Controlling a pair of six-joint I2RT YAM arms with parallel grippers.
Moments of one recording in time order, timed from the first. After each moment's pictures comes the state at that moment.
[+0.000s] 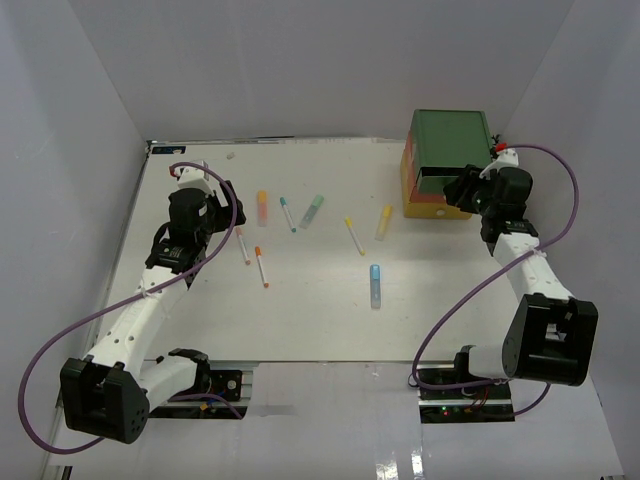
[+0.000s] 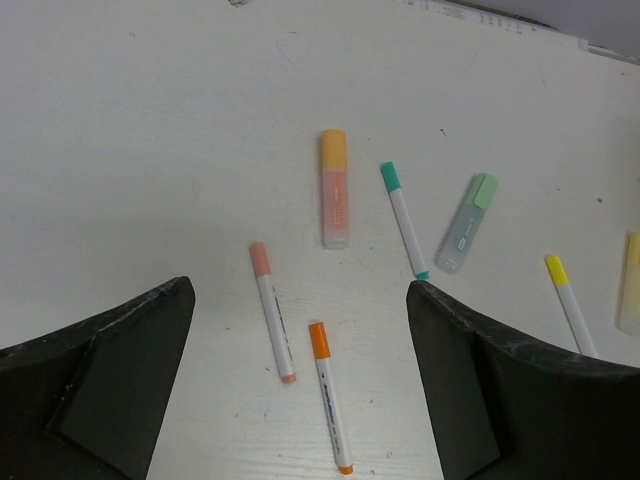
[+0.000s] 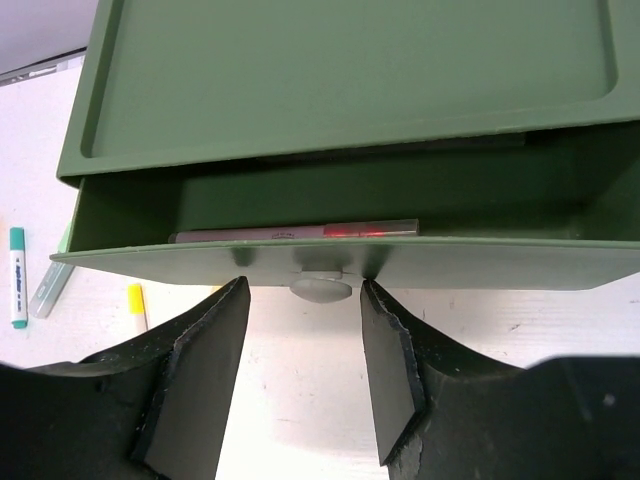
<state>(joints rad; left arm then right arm) -0.23 1.06 0.85 -0.15 -0.19 -0.30 -0.09 1.33 0.90 0.06 -0.27 0.23</state>
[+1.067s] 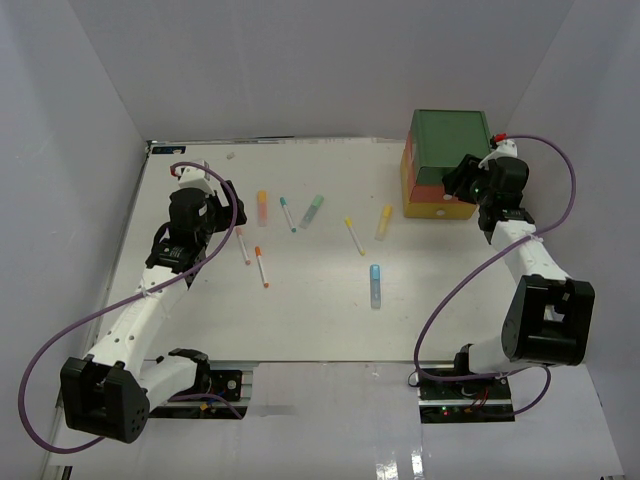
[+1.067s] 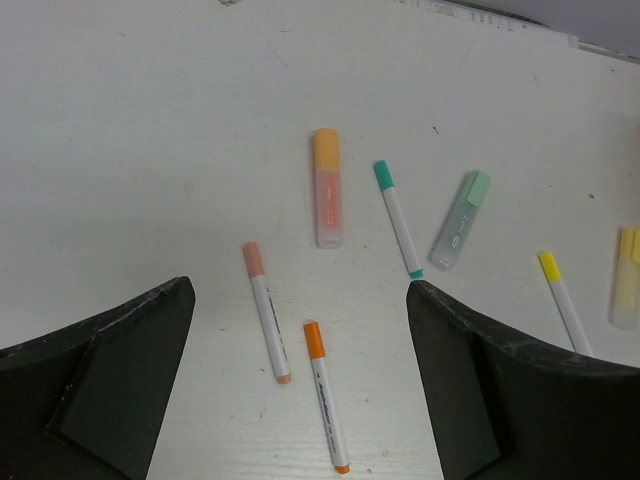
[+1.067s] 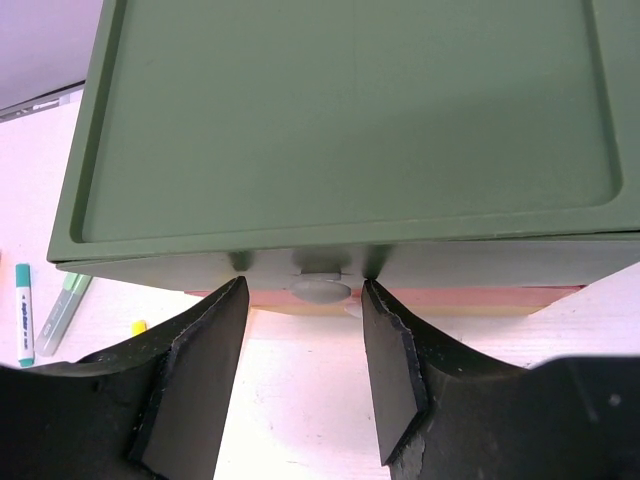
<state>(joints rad) -0.23 1.07 0.84 -0.14 -0.17 -0.30 -0.08 1.44 0.98 0.10 -0.24 0.27</state>
